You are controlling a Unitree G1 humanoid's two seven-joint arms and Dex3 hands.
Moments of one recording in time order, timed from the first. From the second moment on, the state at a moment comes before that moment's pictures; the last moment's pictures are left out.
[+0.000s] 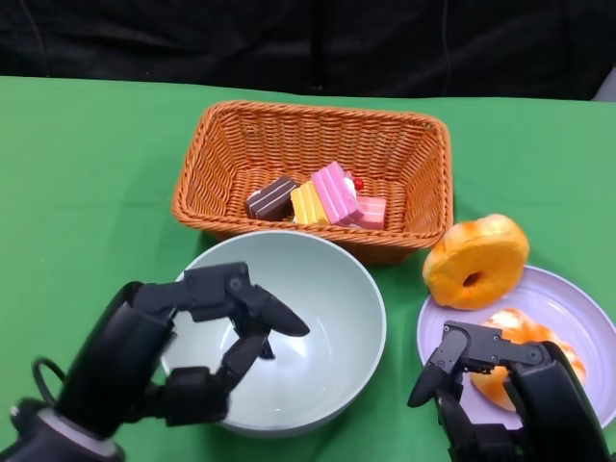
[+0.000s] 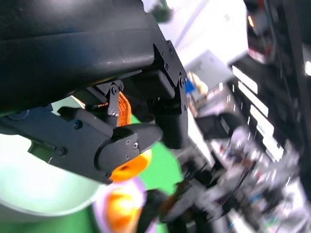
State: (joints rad) left arm 0.16 0.22 -0.14 -0.33 -0.09 -0.37 -0.20; right arm 0.20 -0.06 0.17 -0.05 -0.18 -0.60 0.03
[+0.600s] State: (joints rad) left arm 0.26 0.08 -0.12 -0.39 -0.12 -0.13 -0.18; right arm 0.19 -0.01 0.19 -0.03 -0.18 -0.55 0.03
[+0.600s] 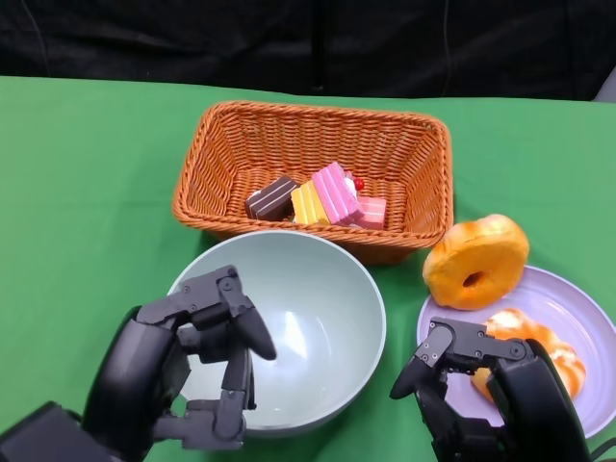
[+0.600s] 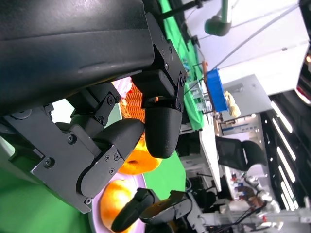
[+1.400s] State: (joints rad) left arm 0.34 0.04 -0.10 -0.43 -0.23 -0.06 -0.19; right arm 0.20 0.00 0.20 -0.03 -0.18 -0.52 0.03
